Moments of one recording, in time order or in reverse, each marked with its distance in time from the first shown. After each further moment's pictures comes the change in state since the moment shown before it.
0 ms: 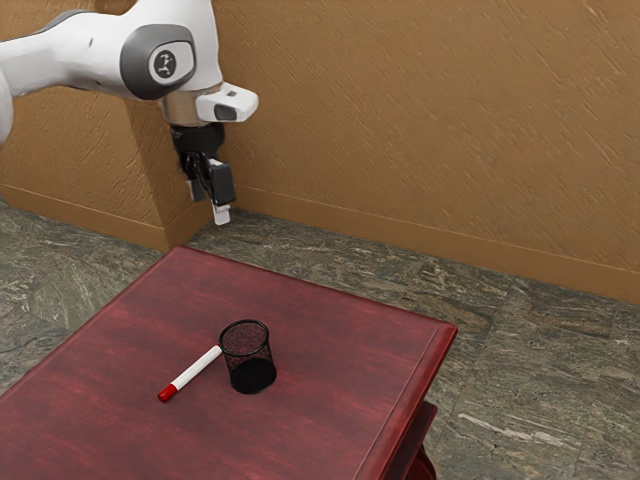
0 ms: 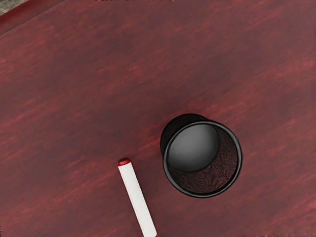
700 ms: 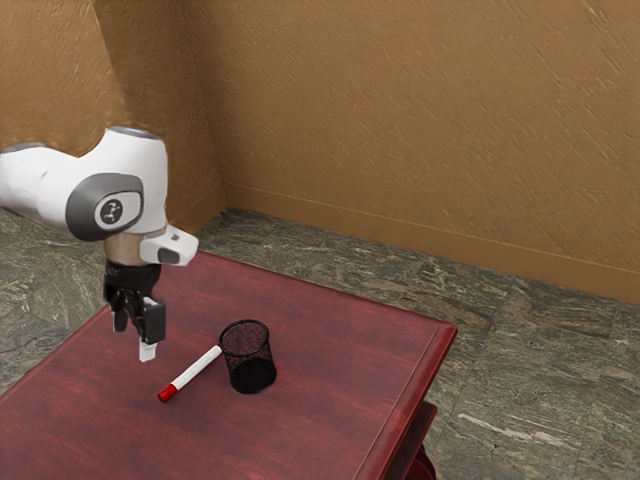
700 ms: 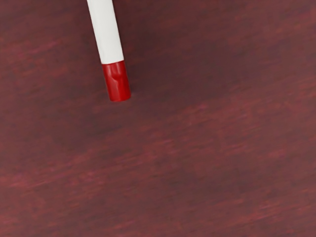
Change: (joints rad) arm 0.071 -0.297 -0.002 -0.722 0.077 0.204 -0.133
